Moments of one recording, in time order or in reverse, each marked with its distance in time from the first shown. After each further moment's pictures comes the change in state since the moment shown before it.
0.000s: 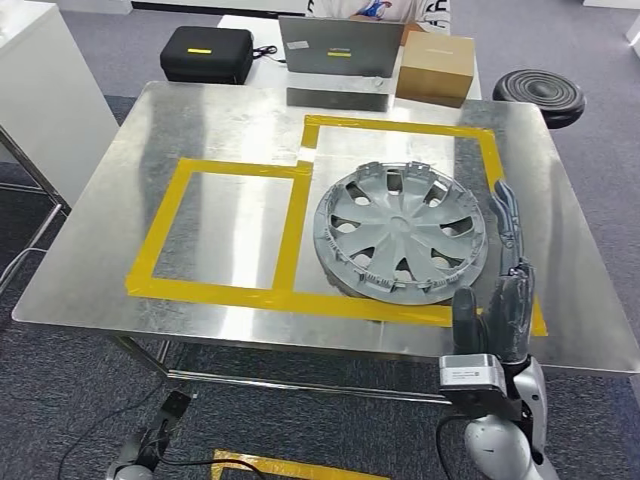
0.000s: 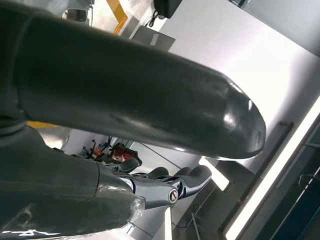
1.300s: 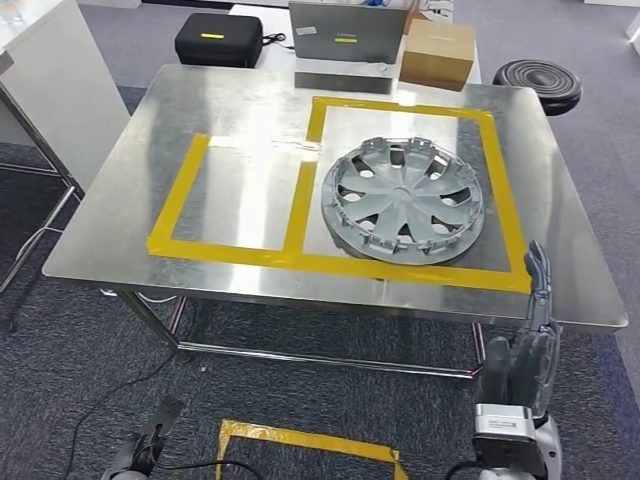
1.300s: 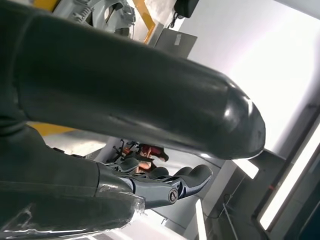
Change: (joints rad) left arm 0.020 0.004 0.026 0.001 0.023 0.019 -0.008; right arm 0.212 0.043 -0.101 -0.030 -0.070 -0.042 -0.128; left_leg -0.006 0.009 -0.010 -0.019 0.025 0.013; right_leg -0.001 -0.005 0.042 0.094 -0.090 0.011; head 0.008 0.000
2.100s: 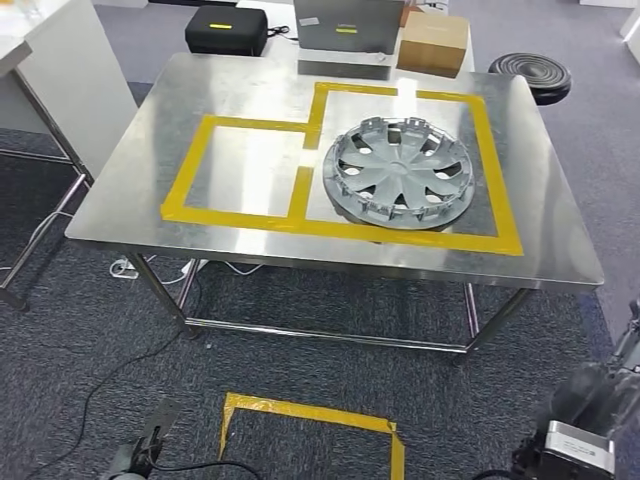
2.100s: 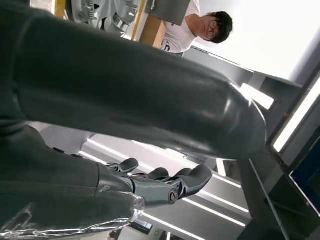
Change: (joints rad) left arm 0.005 -0.004 0.009 0.001 -0.002 0.010 0.000; right arm 0.106 0.090 -0.200 -0.077 -0.028 -0.090 -0.075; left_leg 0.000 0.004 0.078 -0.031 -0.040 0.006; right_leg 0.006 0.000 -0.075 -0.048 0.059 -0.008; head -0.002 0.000
